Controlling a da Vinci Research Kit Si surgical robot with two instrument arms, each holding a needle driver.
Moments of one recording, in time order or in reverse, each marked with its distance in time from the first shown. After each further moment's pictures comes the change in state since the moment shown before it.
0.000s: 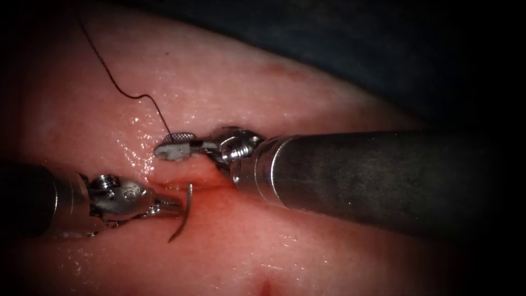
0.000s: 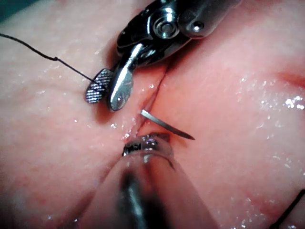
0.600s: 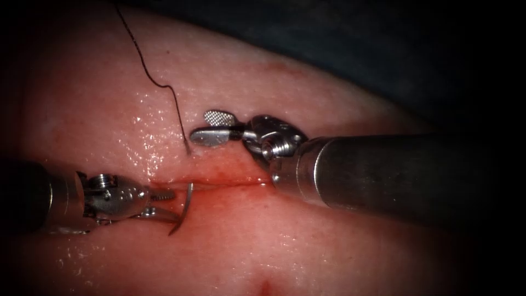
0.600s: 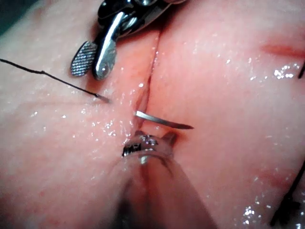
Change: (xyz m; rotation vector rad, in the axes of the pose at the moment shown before) right arm 0.002 0.002 -0.004 -0.055 0.137 -0.068; left arm 0.000 0.000 0.000 0.040 0.015 0.267
